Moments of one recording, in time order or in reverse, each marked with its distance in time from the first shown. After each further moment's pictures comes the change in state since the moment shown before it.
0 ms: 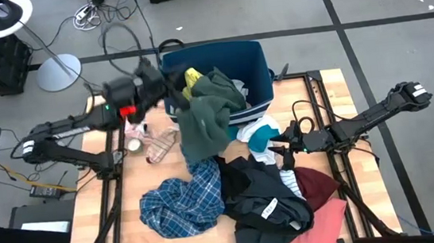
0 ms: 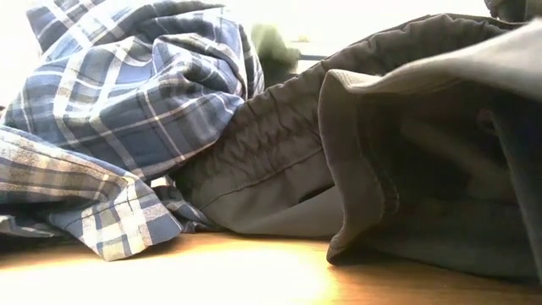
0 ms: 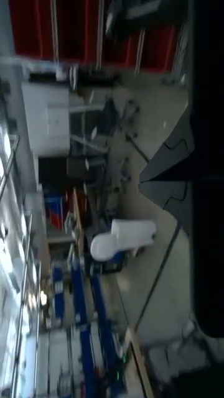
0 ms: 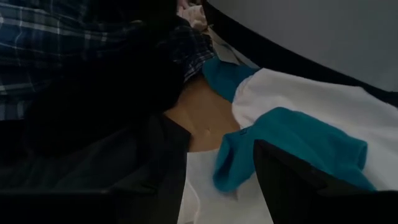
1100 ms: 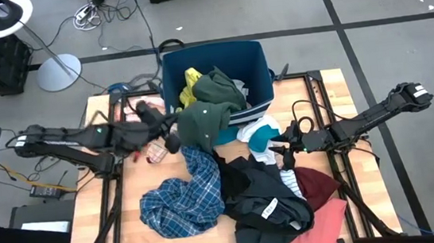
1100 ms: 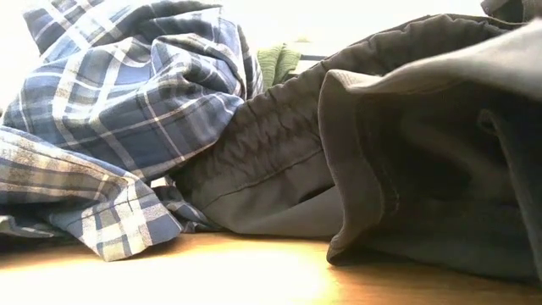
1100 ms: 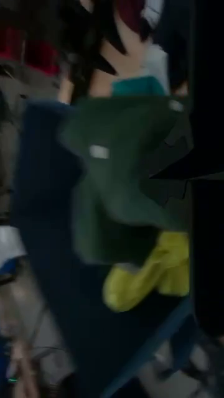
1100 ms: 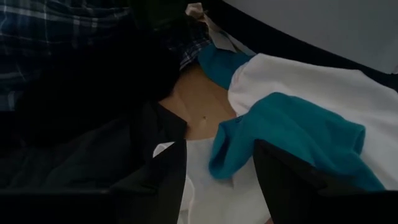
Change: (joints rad) left arm -0.354 -0.171 -0.275 -0.528 -0.301 -0.426; right arm -0.010 0.000 0.000 -0.043 -0.023 0.026
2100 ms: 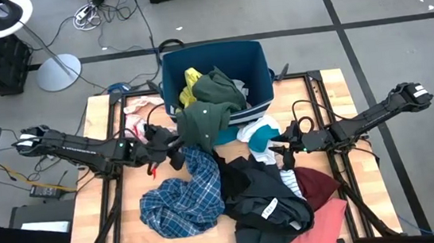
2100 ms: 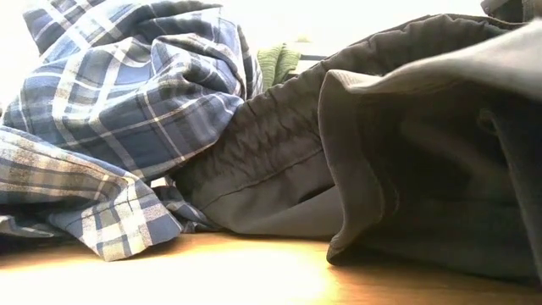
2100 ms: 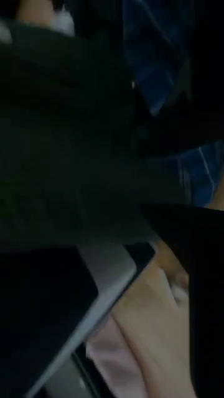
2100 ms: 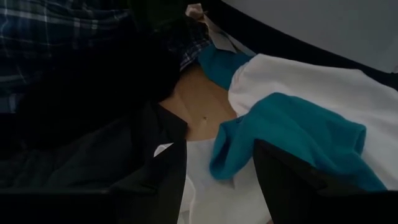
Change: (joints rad) left arm -0.013 0.039 -0.330 0.074 0.110 -0.288; right arm 0.000 0.000 0.000 0.002 0.000 0.008
